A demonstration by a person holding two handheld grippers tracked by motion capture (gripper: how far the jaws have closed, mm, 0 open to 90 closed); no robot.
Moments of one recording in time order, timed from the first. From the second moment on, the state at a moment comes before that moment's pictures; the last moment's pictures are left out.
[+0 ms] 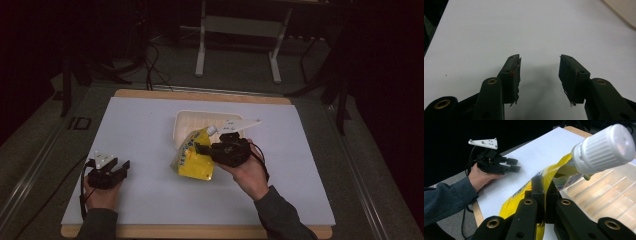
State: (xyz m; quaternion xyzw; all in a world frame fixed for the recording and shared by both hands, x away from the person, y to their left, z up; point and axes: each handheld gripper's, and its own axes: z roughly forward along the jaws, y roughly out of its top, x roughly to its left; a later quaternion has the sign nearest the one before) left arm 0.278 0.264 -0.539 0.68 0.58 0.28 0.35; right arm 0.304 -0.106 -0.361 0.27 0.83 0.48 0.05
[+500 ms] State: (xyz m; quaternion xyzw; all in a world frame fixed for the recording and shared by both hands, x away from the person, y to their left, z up) left arm 0.278 0.264 -0.539 0.68 0.58 0.28 0.35; right arm 0.309 -0.115 -0.344 0.27 0.84 0.46 0.08
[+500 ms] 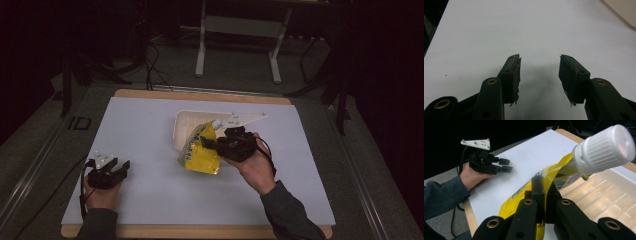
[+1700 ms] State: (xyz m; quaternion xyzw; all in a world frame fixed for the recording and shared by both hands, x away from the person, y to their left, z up) left arm 0.278 0.264 -0.540 0.68 0.58 0.28 0.35; right arm 0.334 -0.108 -0.336 0.27 0.86 0.43 0.12
